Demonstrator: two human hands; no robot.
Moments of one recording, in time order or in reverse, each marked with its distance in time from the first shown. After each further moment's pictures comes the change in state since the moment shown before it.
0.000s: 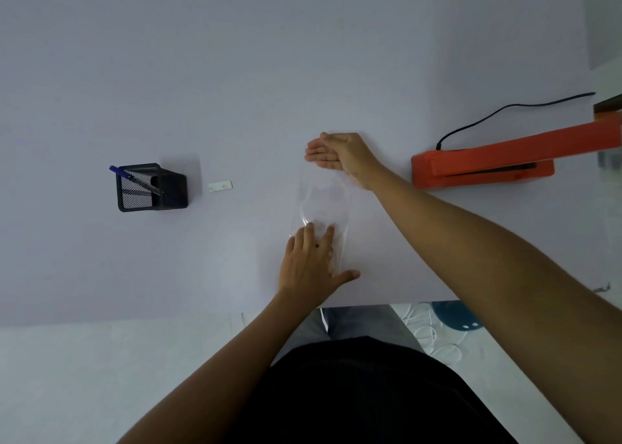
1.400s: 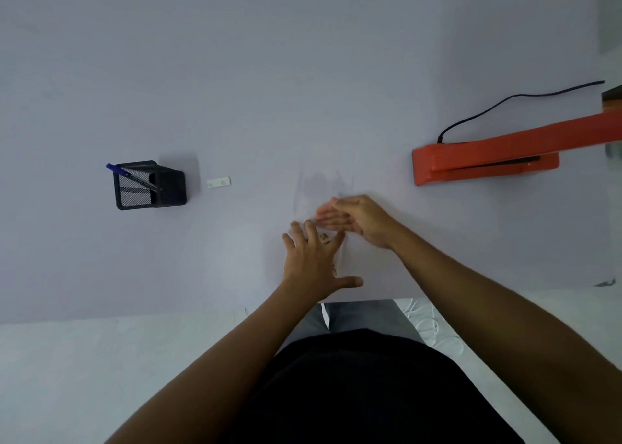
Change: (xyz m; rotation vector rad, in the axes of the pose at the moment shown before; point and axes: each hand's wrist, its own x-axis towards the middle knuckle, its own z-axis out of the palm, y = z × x) left_hand 0.007 0.011 -0.004 0.178 -0.149 0.007; right_hand -0.089 0.071 -0.009 -0.008 -0.163 0.203
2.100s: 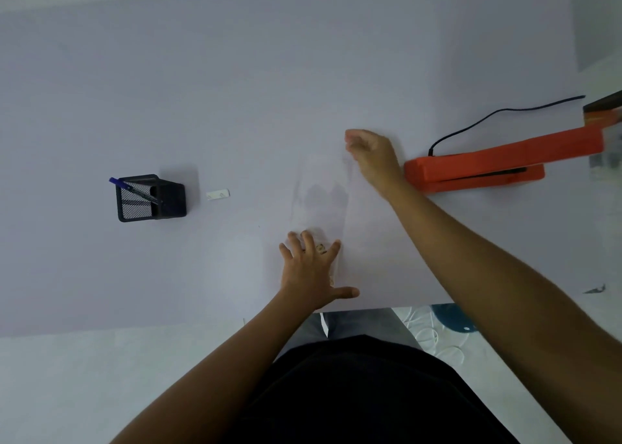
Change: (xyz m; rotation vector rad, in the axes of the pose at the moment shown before) left_hand -0.003 0.001 -0.004 0.002 -0.008 0.015; right_hand 0.039 -0.086 -0.039 -0.335 0.606 -0.293
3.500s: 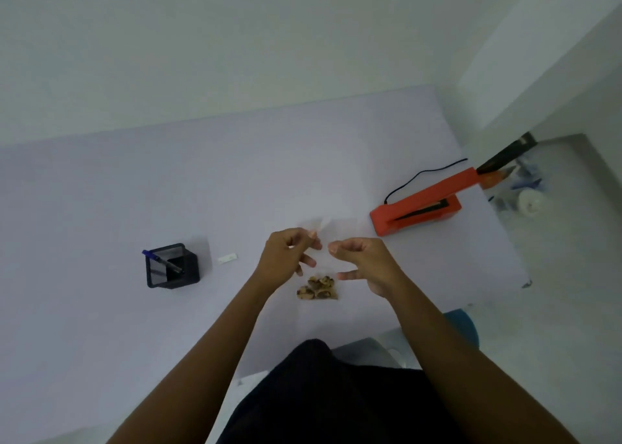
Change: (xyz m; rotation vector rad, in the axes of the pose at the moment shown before) left_hand -0.030 -0.086 -0.132 -1.332 0.195 0.237; right_hand -0.189 -0.052 0.007 0.423 -0.042 0.187
